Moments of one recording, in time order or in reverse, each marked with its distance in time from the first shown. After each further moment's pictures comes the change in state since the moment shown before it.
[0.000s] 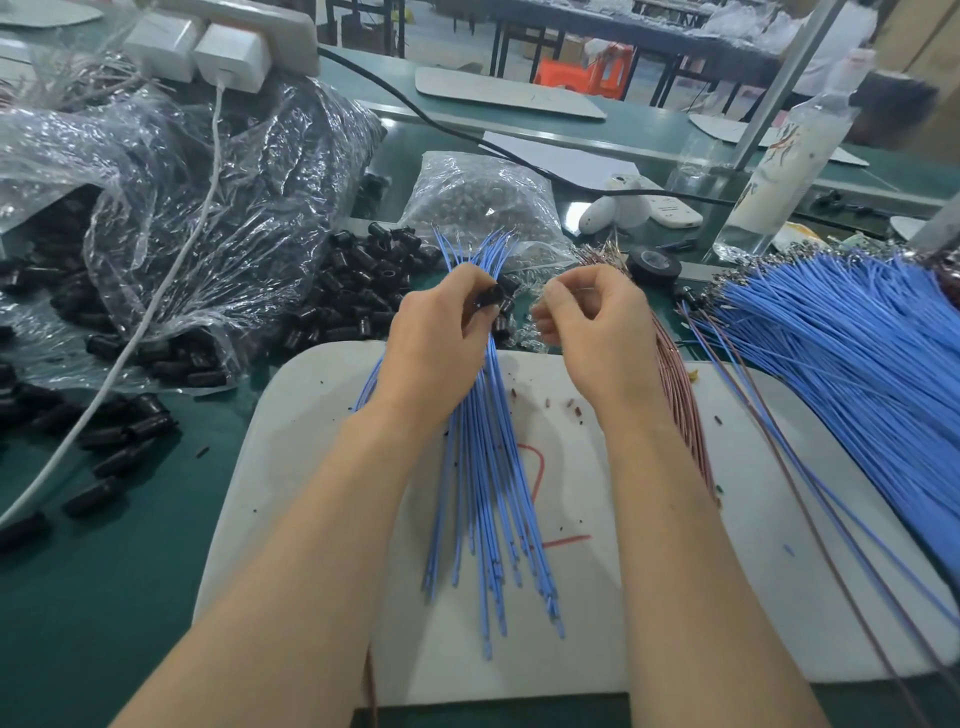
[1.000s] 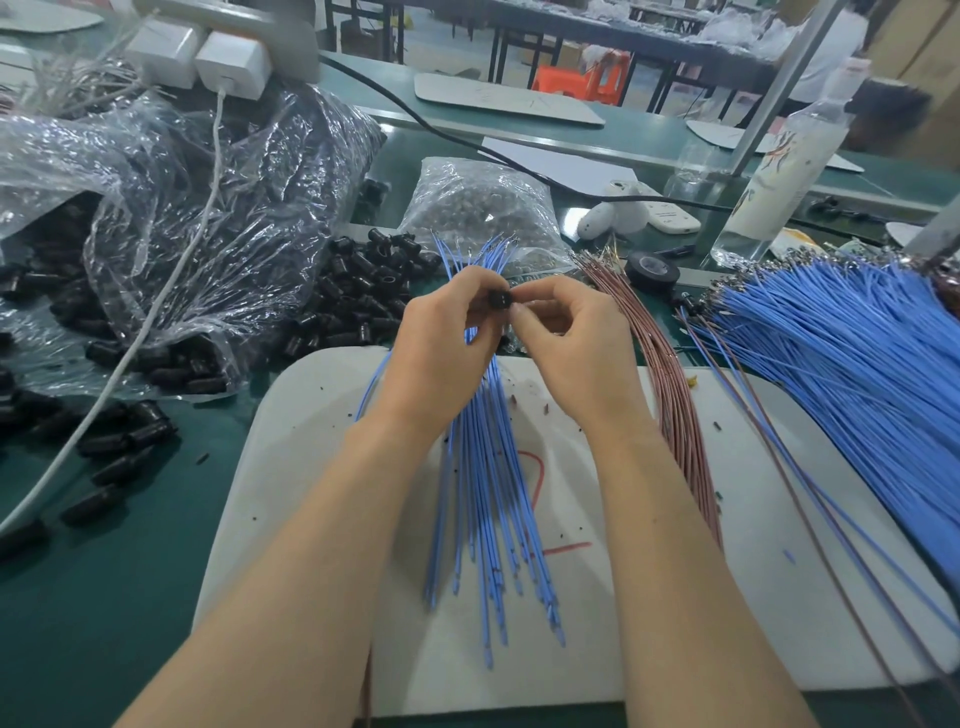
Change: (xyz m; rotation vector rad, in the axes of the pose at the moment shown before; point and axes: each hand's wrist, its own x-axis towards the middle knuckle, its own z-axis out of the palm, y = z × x) left_hand -0.002 0.001 0.001 -0.188 0.006 0.080; right_hand -0.005 -0.002 0.008 -0.102 -0.104 -0.109
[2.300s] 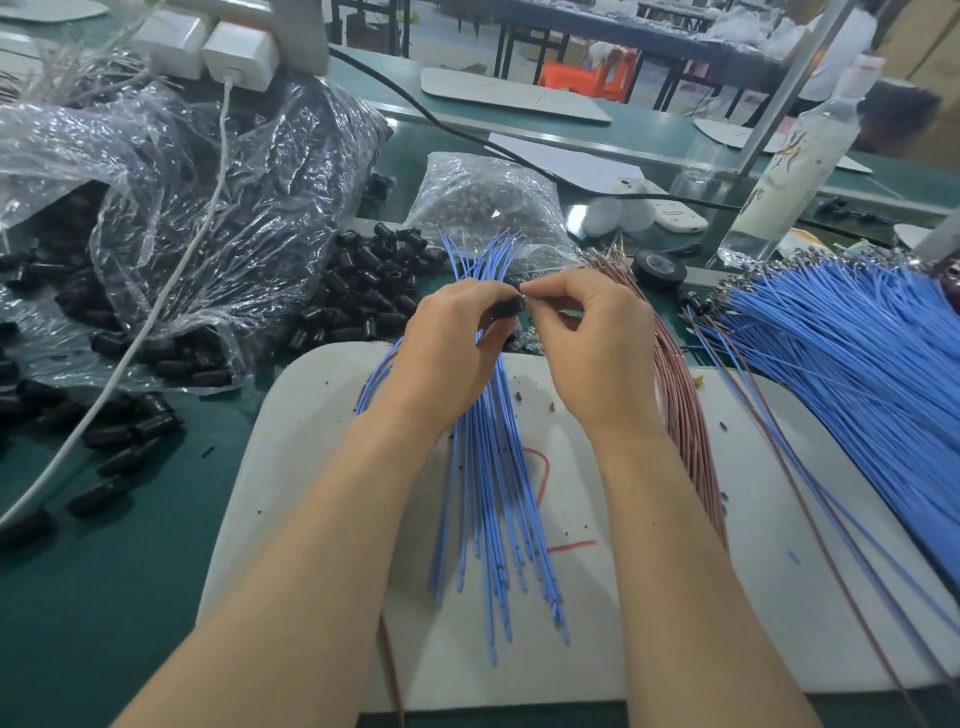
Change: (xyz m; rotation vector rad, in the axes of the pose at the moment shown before) left_hand 0.002 0.000 -0.001 0.228 -0.053 0.028; right_hand -0.001 -0.004 -0.002 -0.150 0.133 -0.199
